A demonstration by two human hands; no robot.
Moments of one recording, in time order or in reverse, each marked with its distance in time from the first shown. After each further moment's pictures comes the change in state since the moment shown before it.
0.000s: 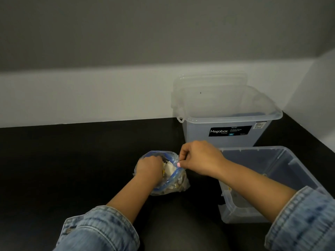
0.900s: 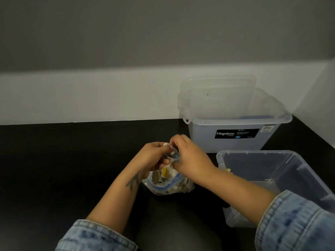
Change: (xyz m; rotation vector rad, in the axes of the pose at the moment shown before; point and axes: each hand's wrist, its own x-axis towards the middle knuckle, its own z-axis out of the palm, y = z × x) left_hand -0.049 -0.026 -0.033 -1.567 -0.019 0.117; right_hand 0.005 -0.021 0.024 0.035 0.238 -0.257
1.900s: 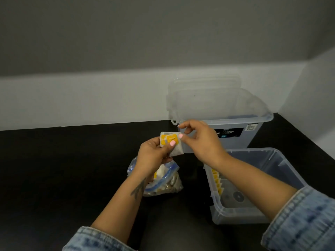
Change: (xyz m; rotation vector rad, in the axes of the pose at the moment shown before) left_hand -0.006 0.000 0.047 -0.172 0.092 0.319; right_hand -0.006 0.031 -0.053 0.321 0.299 0.174
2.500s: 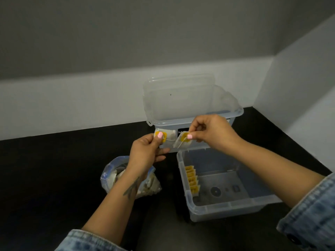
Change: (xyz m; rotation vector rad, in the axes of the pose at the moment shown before) left_hand 0.007 0.004 0.054 -0.028 -0.041 0.026; right_hand 0.000 0.032 -0.094 -0.078 -0.164 0.111
